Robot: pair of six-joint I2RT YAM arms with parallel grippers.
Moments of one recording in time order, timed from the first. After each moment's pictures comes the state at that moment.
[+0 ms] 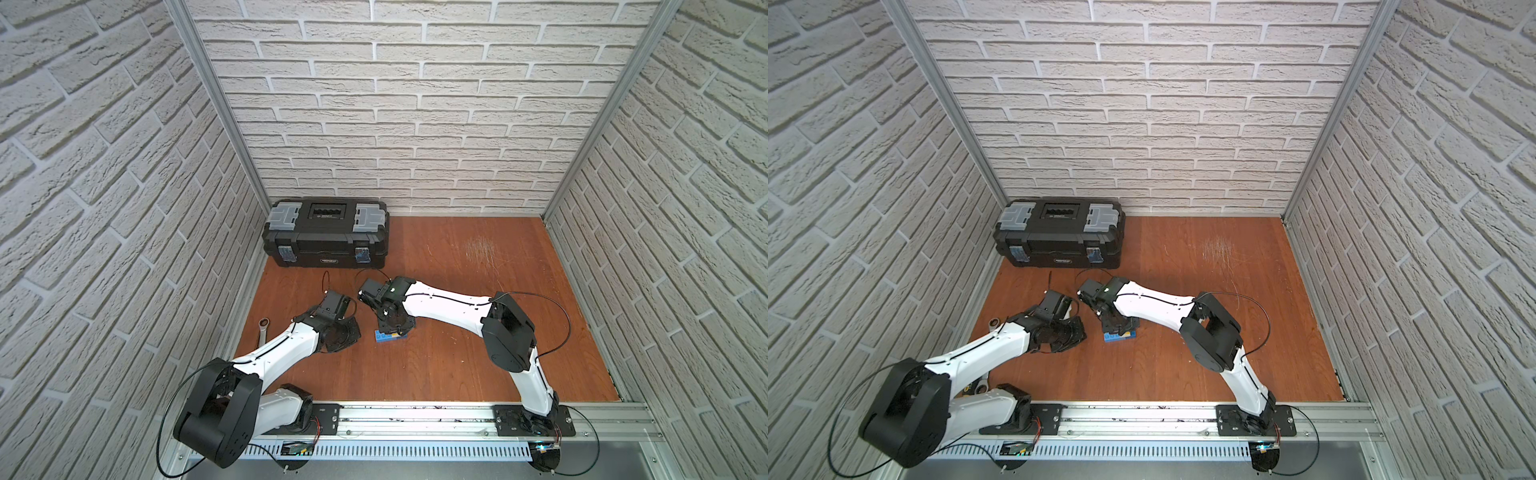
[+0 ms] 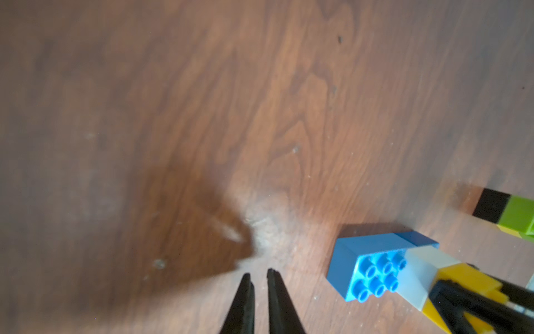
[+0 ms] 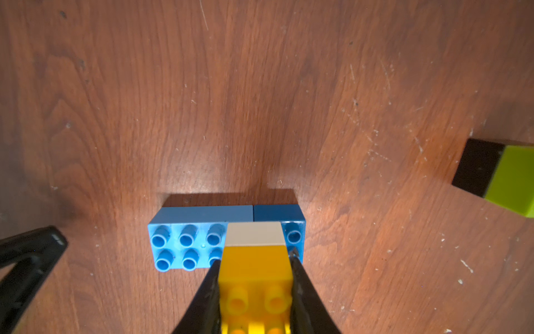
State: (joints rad) left arm -0.45 1.21 0.52 -0.47 0.19 -0.80; right arm 0.97 2.16 1.74 -1.13 0.15 0.87
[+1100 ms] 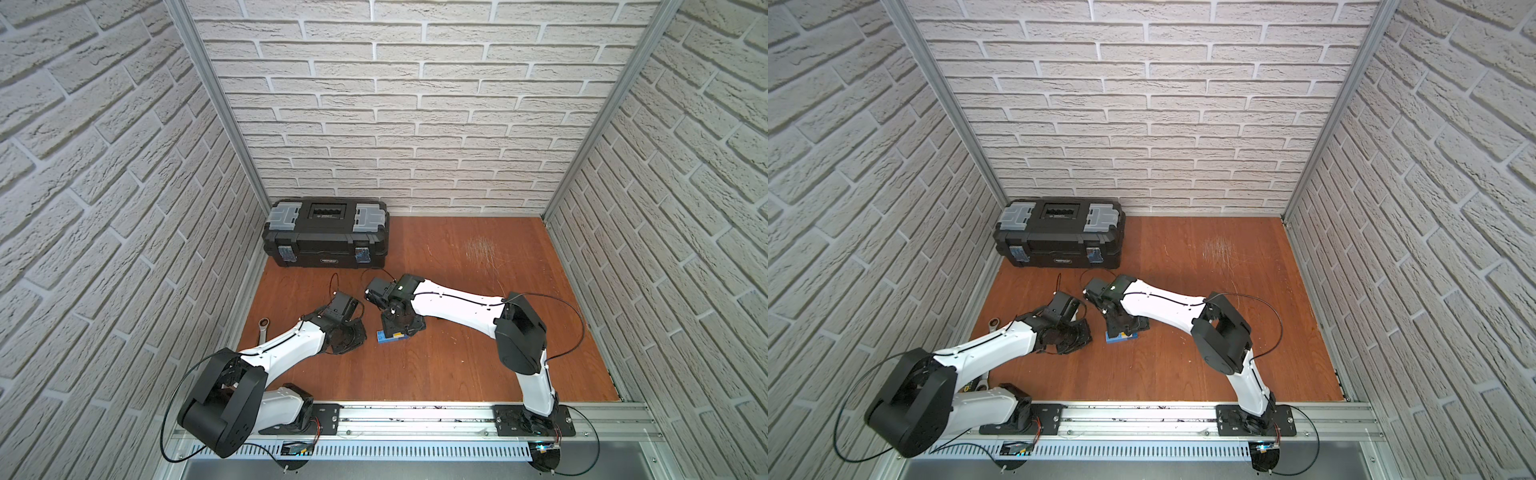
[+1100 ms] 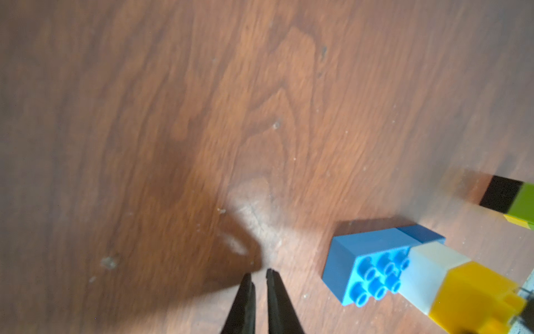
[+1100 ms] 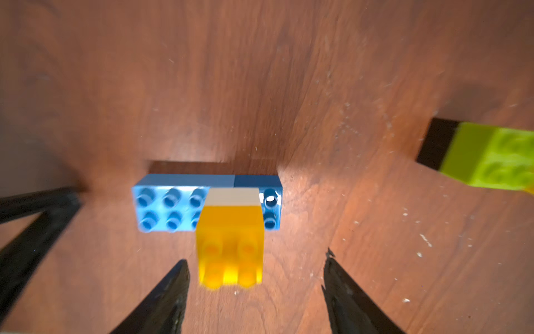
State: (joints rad) left arm -0.51 1.26 0.52 -0.44 0.19 -0.86; right arm 0.97 2.01 1.69 -1.17 0.14 0.81
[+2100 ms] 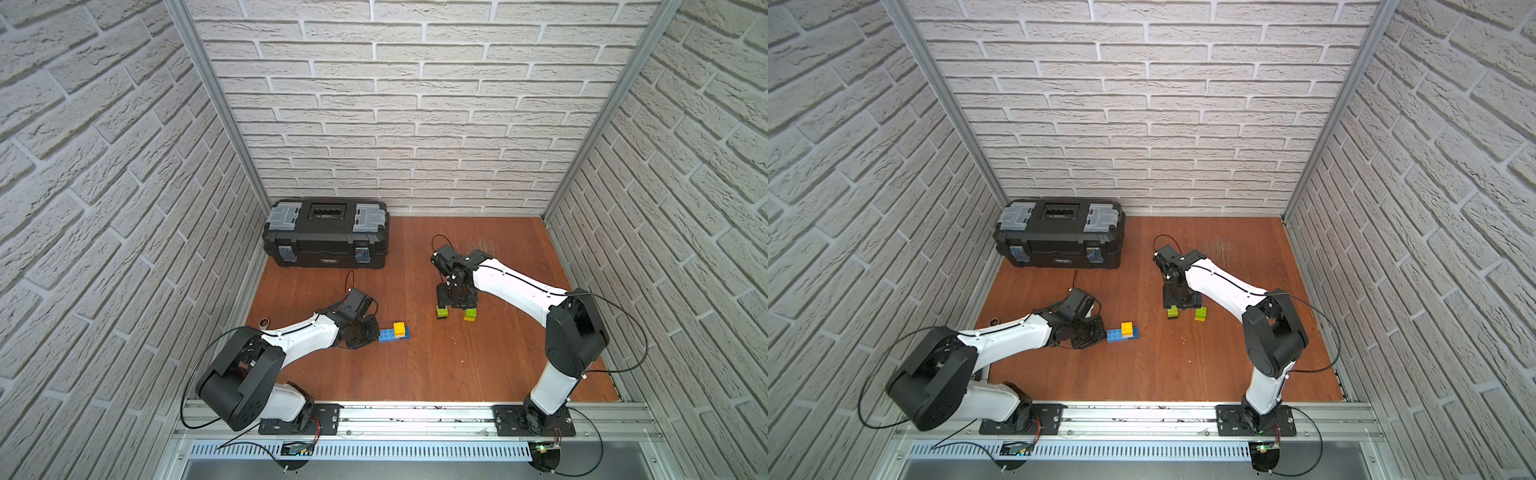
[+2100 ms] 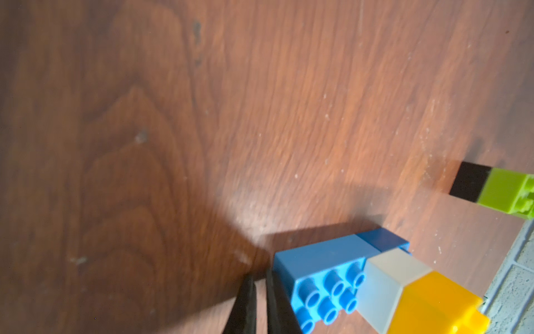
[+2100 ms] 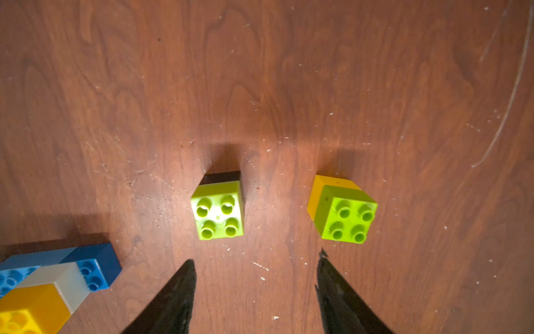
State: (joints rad) left arm -0.60 1.40 0.59 -0.31 0.22 -0.90; right arm 0.56 1.77 1.37 -1.07 0.11 0.59
